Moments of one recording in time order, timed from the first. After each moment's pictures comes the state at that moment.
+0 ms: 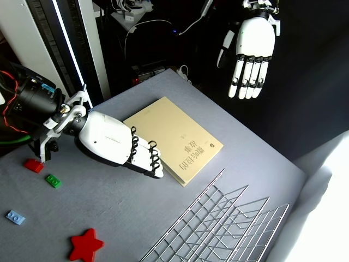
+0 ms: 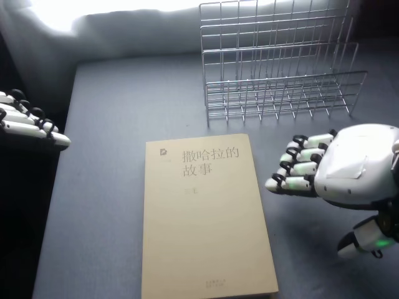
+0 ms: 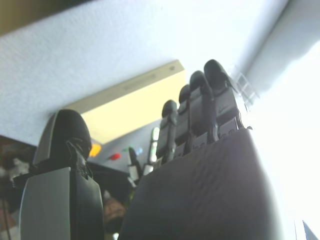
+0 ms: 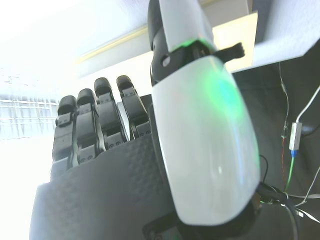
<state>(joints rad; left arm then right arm) 0.22 -0.60 1.14 2.12 -0.58 -0.94 -0.38 -0.95 0.87 -0.47 -0.19 -0.87</state>
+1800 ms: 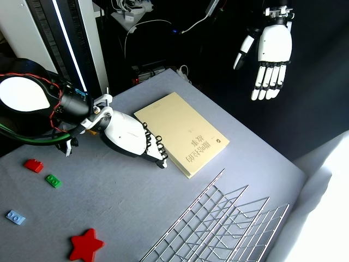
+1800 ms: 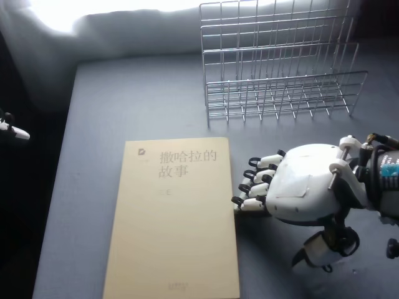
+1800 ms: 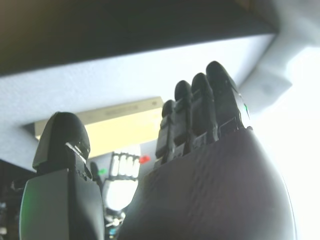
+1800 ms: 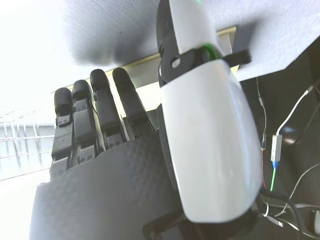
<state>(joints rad) 0.27 -0.67 1.34 2.19 -0.62 -1.08 -0.38 -1.13 0.95 -0.48 -0.19 -0.87</state>
